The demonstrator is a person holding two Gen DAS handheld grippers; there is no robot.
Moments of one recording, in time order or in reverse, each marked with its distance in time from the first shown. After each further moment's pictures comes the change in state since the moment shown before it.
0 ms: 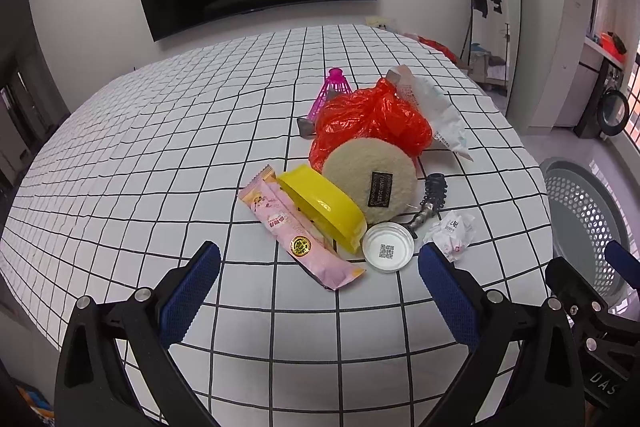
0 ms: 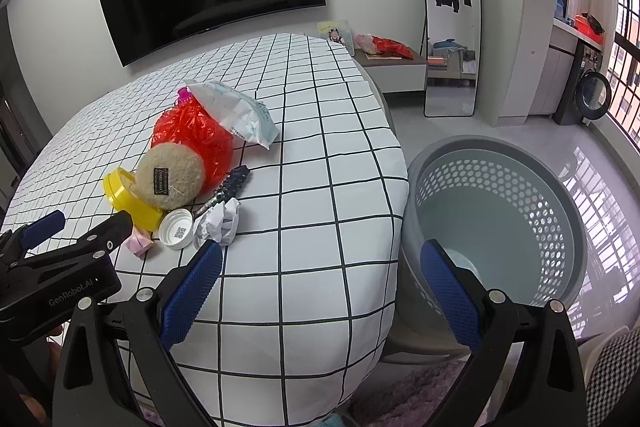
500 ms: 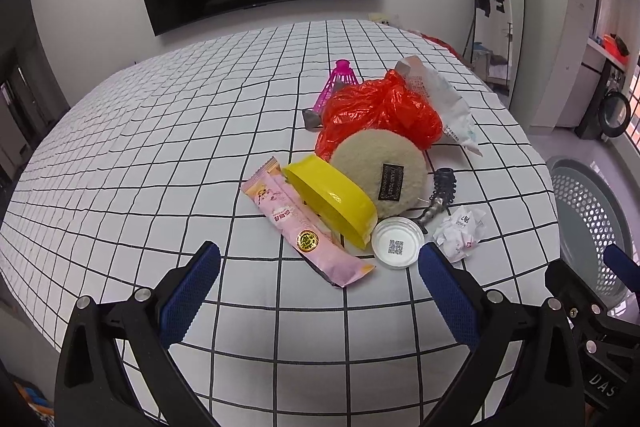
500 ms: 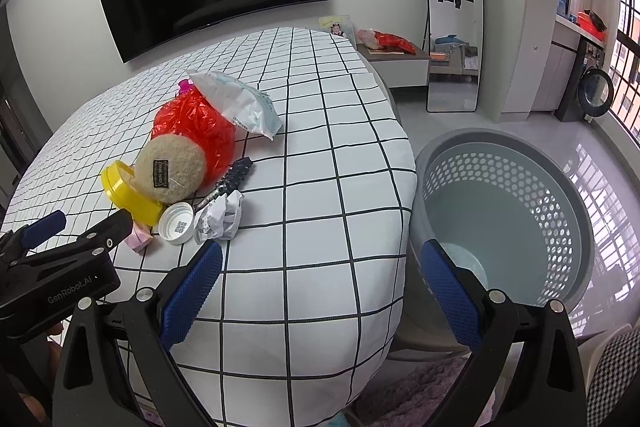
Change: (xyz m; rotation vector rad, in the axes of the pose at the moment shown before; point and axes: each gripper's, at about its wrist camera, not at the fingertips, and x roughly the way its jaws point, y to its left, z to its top) left arm 0.007 0.004 -0.005 -0.010 0.011 0.002; right arm 0.009 0.005 -0.005 0.001 0.010 0.005
